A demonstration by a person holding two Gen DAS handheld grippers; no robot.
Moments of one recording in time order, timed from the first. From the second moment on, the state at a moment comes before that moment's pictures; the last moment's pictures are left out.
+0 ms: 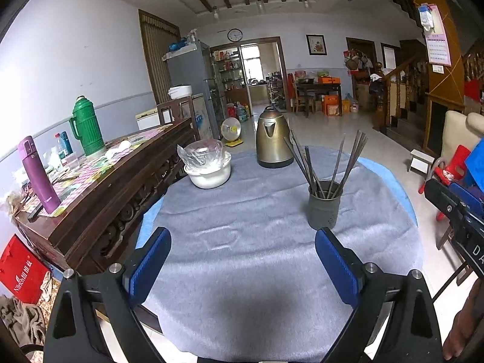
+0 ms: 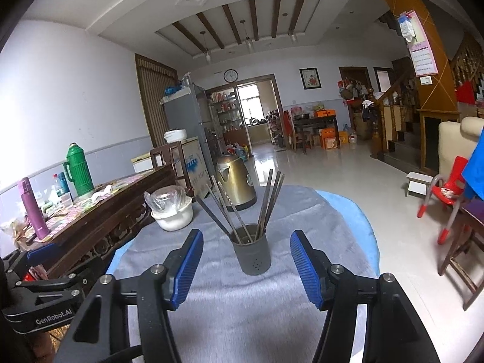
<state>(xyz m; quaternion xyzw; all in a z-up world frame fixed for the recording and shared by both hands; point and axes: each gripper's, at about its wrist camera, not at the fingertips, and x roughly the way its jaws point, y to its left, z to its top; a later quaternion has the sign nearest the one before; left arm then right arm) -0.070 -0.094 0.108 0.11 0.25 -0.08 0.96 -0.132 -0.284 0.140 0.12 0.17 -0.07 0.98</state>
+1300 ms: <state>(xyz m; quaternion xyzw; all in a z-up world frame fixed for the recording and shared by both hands) -0.079 -0.065 0.114 0.09 0.24 -0.07 0.96 -0.154 -0.253 0.125 0.13 0.22 -0.08 0.96</state>
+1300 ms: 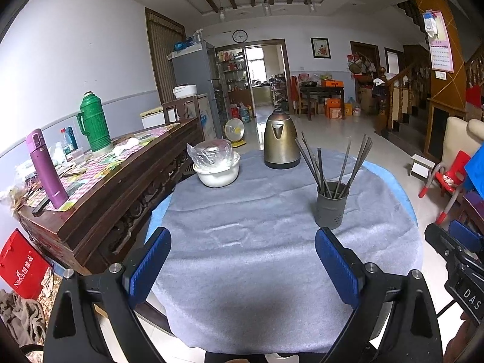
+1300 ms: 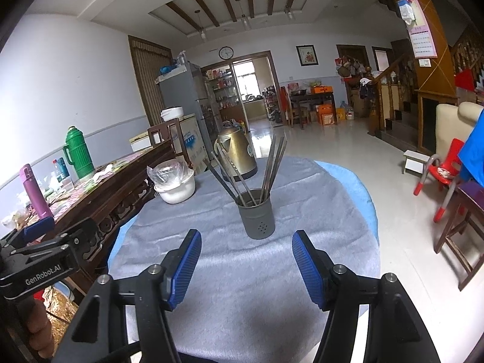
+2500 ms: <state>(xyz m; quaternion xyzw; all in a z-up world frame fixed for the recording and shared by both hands) -0.079 -0.050 0.109 0.08 0.25 -0.05 0.96 -0.159 -0.248 0.132 0.13 0.21 -0.08 0.97</state>
